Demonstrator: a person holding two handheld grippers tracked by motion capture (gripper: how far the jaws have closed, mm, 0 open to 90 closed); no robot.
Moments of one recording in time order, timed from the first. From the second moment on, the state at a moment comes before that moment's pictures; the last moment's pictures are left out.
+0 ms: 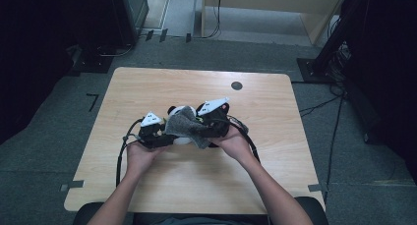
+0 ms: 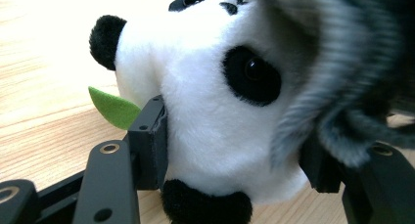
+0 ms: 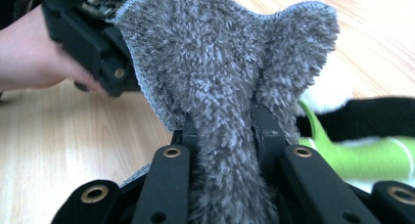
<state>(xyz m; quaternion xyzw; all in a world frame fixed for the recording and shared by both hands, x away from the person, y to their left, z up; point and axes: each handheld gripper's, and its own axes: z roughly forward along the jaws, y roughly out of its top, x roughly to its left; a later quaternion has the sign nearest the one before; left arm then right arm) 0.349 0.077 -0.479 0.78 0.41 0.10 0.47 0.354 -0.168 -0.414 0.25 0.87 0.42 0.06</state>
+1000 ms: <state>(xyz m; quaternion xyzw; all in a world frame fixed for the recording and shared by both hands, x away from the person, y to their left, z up) 0.347 0.077 -0.481 0.78 0.40 0.11 0.47 0.345 -0.213 -0.388 0.29 0.85 0.43 0.09</state>
